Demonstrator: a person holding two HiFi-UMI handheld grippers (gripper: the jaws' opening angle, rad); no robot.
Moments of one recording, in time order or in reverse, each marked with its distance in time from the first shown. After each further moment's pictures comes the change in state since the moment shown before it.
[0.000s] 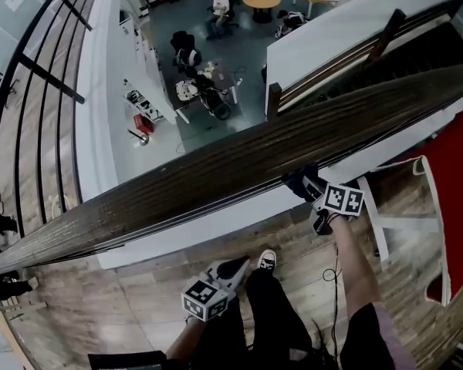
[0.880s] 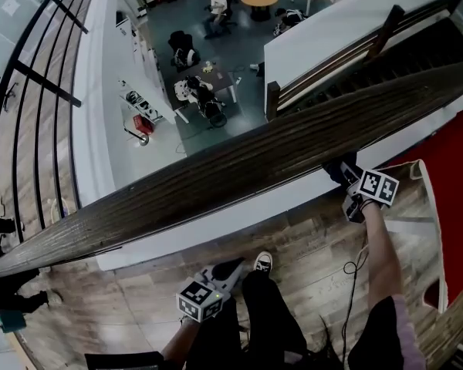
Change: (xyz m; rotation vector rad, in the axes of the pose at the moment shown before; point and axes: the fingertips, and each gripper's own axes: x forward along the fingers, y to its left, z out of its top) left arm 0.031 -0.002 -0.002 0.005 0.044 0.001; right arm -0.069 -0.124 0.099 0.005 -0.095 -0.188
